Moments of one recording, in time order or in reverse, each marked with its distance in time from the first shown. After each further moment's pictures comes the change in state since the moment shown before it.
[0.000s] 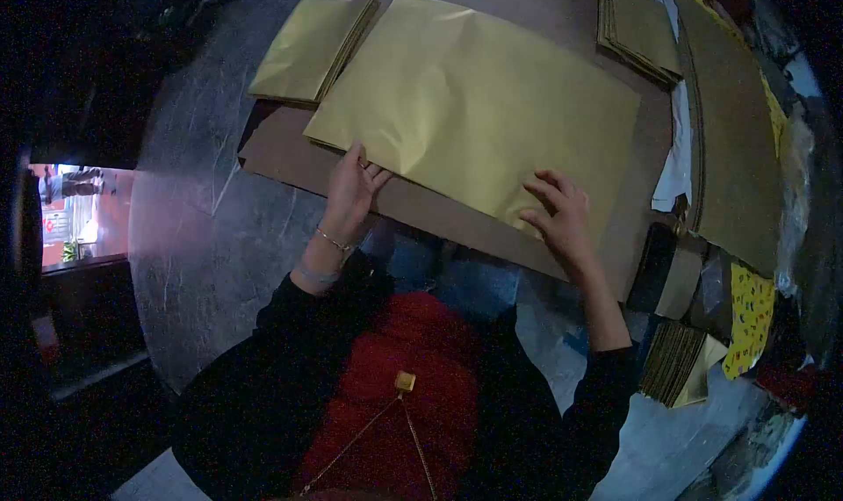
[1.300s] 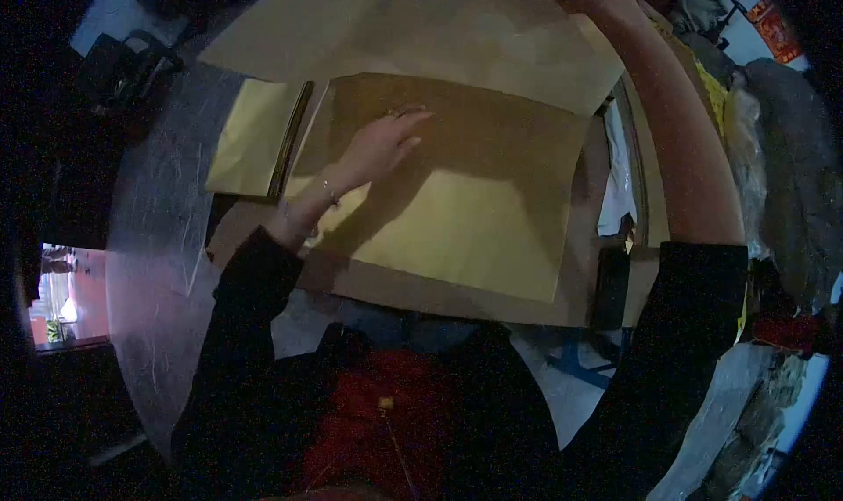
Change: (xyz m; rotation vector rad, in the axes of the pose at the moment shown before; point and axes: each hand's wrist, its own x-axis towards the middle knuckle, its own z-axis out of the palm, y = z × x) left_hand 0.119 0.045 0.143 1.485 -0.783 0.957; right_hand 0.231 -0.133 -0.249 -0.366 0.288 -0.064
